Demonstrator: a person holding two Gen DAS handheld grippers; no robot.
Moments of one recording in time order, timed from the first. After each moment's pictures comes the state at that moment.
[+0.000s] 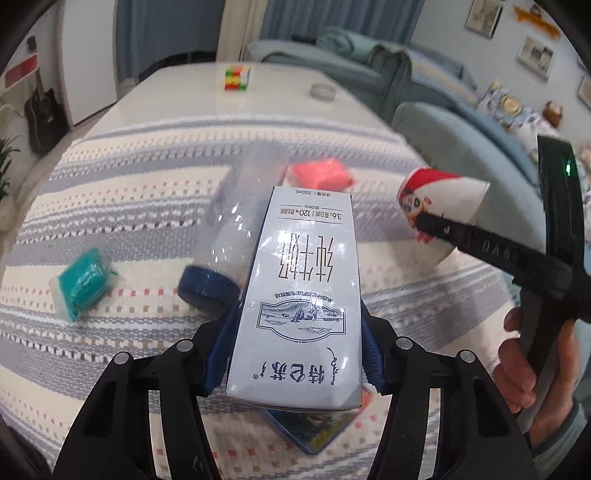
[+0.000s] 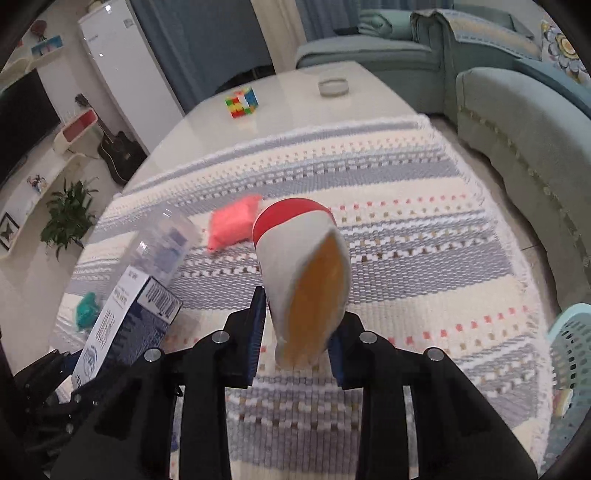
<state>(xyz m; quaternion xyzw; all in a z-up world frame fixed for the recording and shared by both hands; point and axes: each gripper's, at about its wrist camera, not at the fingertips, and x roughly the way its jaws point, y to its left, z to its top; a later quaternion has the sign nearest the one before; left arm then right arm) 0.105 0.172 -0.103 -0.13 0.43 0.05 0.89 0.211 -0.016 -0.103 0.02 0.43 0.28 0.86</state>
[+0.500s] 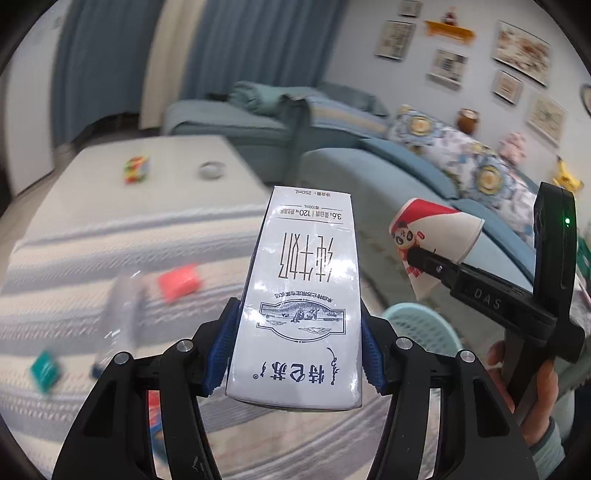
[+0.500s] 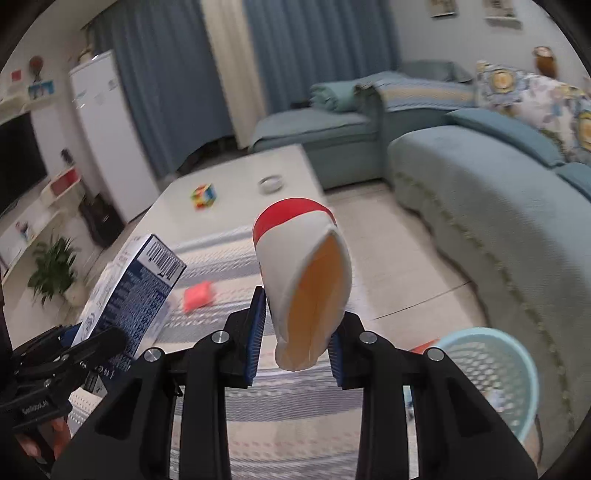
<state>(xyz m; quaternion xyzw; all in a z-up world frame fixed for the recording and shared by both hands) 0.118 0.052 0.009 -0.10 0.33 -0.09 0.94 0.162 -0.171 0.013 0.05 0.32 0.19 0.93</state>
